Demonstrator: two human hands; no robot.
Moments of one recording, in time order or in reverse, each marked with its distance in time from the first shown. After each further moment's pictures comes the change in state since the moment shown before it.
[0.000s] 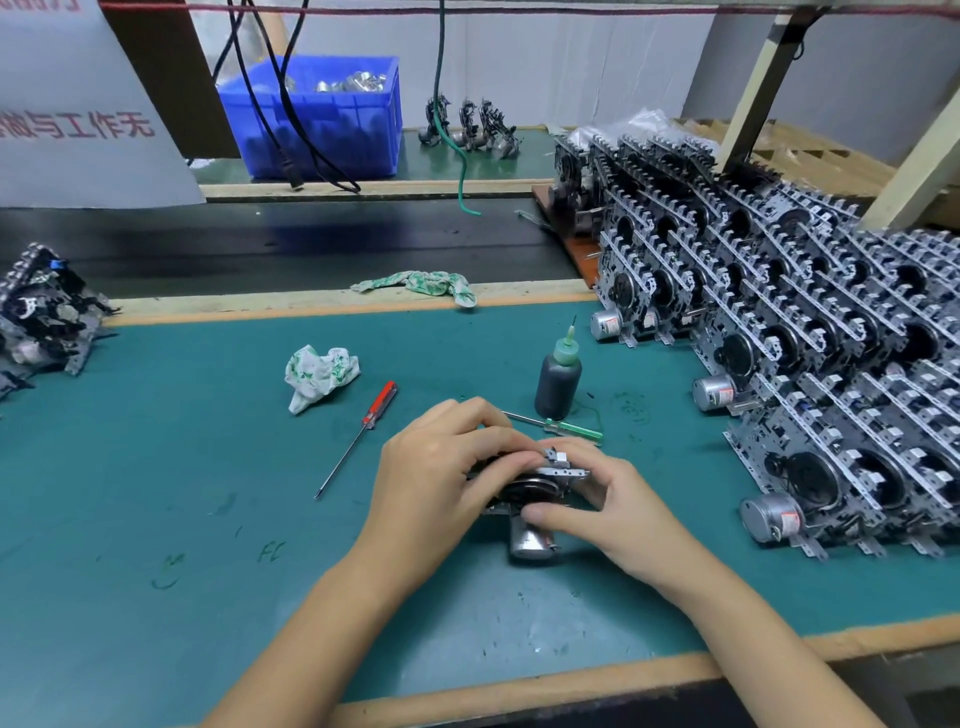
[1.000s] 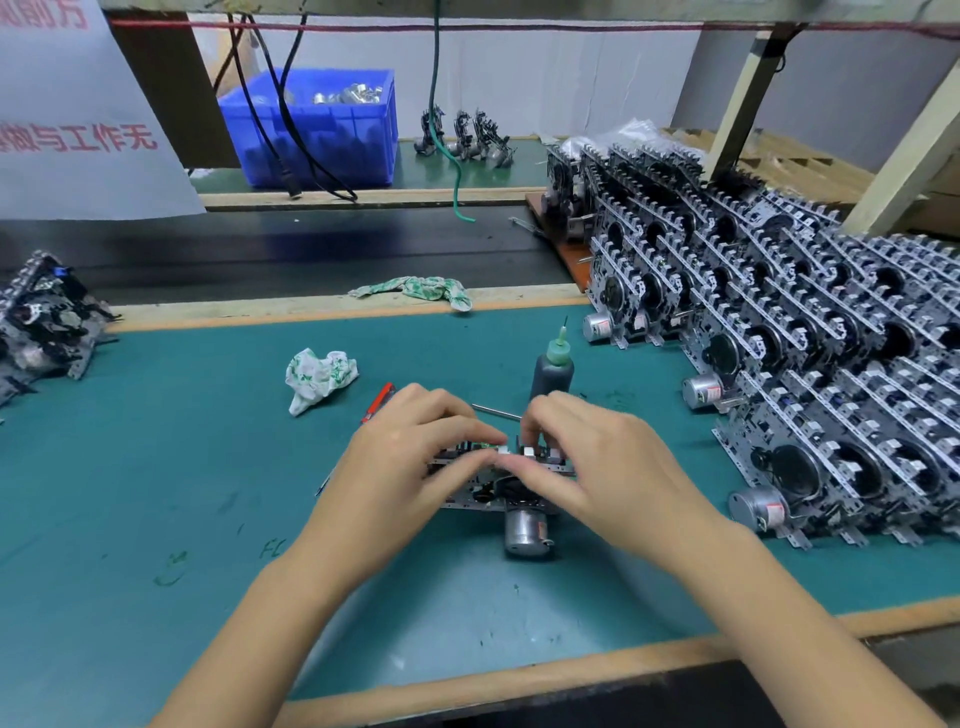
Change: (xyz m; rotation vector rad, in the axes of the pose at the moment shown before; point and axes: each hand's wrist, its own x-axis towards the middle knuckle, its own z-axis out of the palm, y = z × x) left_hand -0.003 -0.005 -0.030 0.107 -0.147 0.021; right_hand 0.006 -0.053 0.004 -1.022 0.117 -0.397
